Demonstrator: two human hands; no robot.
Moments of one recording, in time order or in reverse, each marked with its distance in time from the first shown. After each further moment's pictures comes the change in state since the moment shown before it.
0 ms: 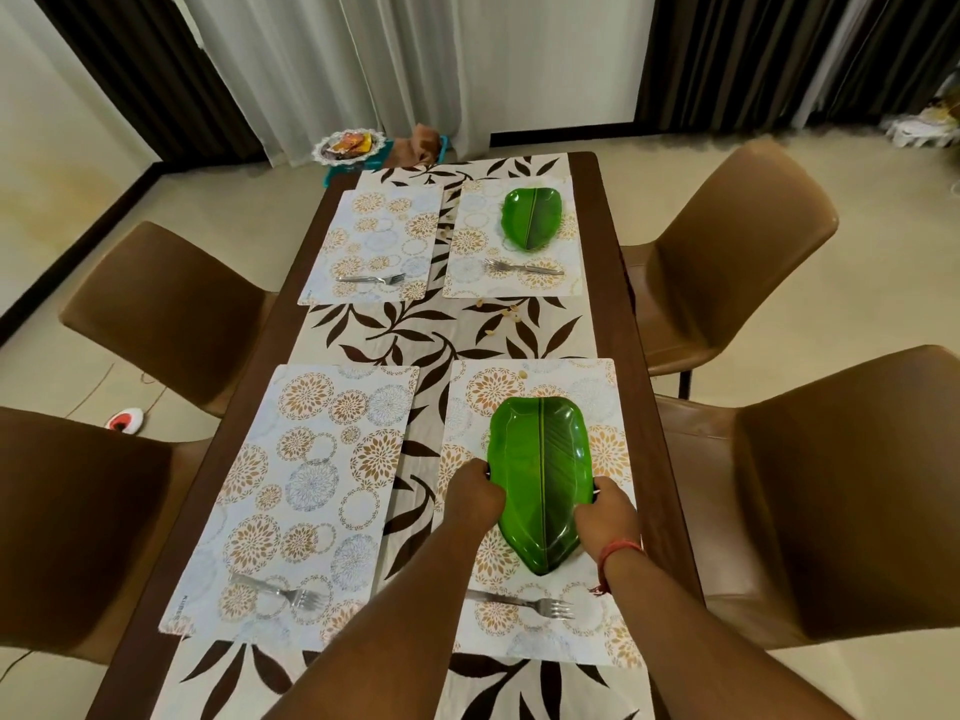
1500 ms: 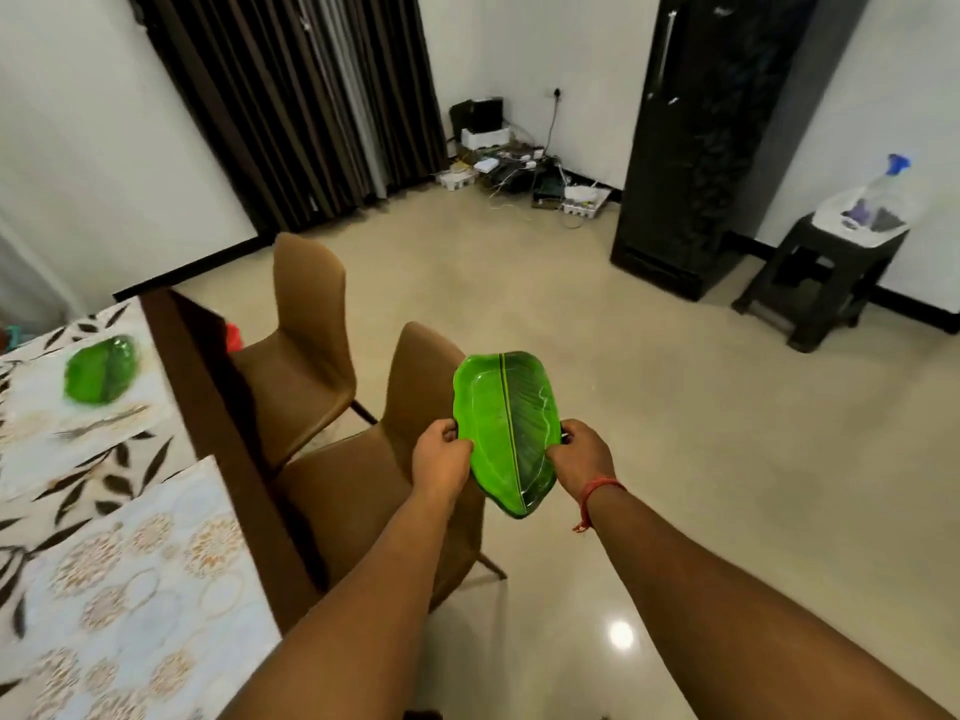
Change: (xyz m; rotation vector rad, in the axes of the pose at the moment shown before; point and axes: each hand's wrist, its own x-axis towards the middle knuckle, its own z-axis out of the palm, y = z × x) left_hand -0.229 0.273 0.352 -0.206 -0.347 0.417; right_hand -0.116 0.276 -0.406 0.343 0.592 0.172
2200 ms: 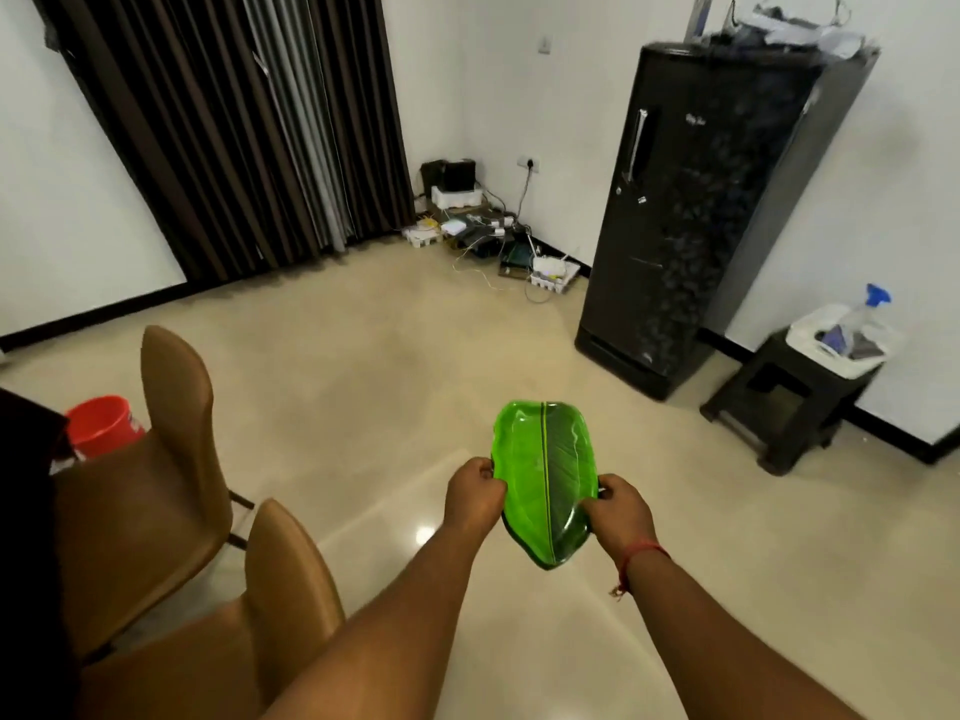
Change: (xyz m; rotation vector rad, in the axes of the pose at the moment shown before) left_hand 0.239 0.179 0.273 -0.056 -0.182 0.011; right_hand 0.338 -0.019 -0.172 0.028 0.091 0.095
